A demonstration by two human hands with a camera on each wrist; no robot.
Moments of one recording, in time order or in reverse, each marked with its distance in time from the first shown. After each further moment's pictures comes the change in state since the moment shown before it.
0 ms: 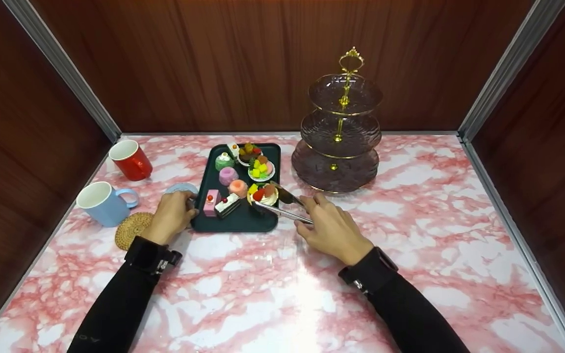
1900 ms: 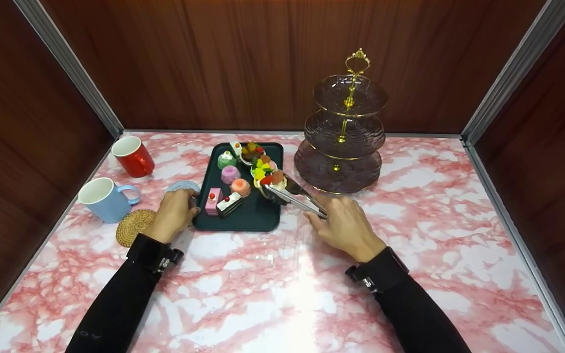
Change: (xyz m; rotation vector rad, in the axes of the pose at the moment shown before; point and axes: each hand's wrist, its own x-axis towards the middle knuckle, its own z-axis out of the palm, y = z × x) left_hand 0.000 0.000 0.002 0.042 0.032 0.034; right_hand 0.002 0.015 -0.018 0.108 0.133 -0.038
